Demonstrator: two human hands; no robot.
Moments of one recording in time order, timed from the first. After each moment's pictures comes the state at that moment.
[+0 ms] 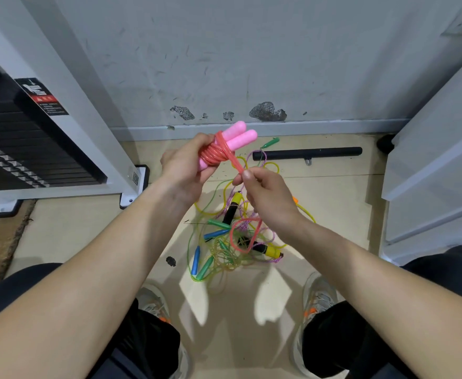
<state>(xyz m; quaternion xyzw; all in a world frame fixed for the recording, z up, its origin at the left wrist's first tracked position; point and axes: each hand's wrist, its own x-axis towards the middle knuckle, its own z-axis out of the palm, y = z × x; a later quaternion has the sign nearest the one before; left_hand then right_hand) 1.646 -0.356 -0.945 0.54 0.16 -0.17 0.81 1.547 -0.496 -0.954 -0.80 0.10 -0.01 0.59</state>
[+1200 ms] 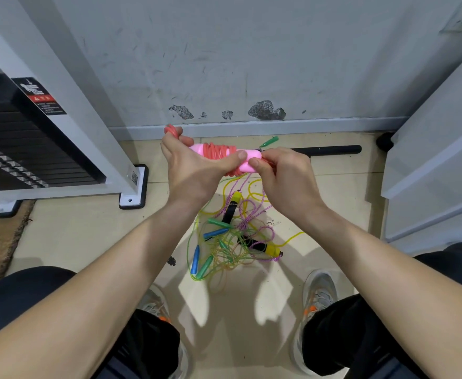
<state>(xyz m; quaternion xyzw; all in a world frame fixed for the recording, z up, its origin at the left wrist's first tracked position) 1.615 -0.367 -0.944 0.82 0.04 0.05 0.57 1.562 -0.527 -0.950 -0.92 0.00 -0.22 0.32</state>
